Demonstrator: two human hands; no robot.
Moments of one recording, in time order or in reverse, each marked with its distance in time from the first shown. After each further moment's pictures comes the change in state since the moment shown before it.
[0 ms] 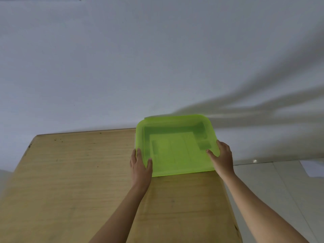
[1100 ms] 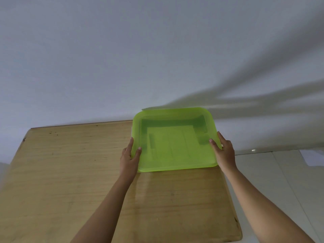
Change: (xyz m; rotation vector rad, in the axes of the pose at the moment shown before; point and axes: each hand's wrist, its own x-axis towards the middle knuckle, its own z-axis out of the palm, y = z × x) left_hand 0.031 -0.036 -0.009 -0.298 -0.011 -0.018; right_hand 0.008 0.014 0.009 0.191 0.012 0.089
